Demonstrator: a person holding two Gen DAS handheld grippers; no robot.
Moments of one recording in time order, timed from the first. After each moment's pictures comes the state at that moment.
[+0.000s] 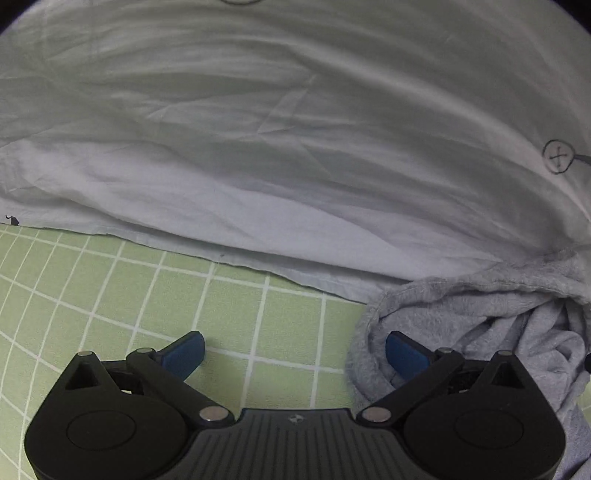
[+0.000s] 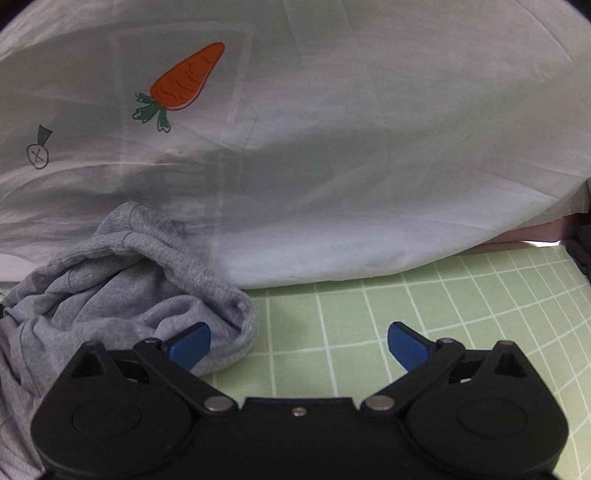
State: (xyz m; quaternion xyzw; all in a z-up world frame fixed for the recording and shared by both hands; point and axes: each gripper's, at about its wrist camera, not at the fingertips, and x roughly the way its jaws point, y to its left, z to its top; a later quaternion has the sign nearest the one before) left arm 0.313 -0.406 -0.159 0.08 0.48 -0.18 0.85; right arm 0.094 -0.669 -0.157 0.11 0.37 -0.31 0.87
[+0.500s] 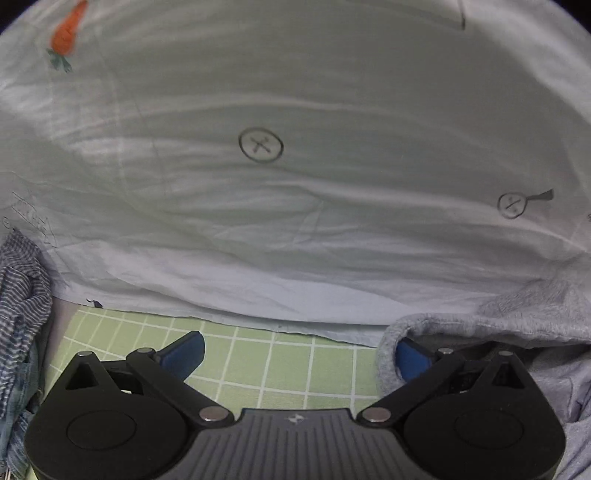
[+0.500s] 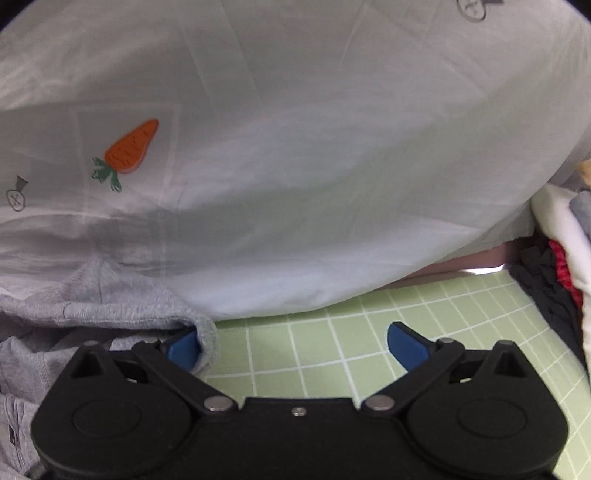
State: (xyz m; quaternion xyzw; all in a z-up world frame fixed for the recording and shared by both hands) left arm 0.251 -0.383 -0.074 0.12 0.35 -0.16 0.91; right arm 0.038 -0.660 -0.113 0.07 0.30 -0.37 0.88
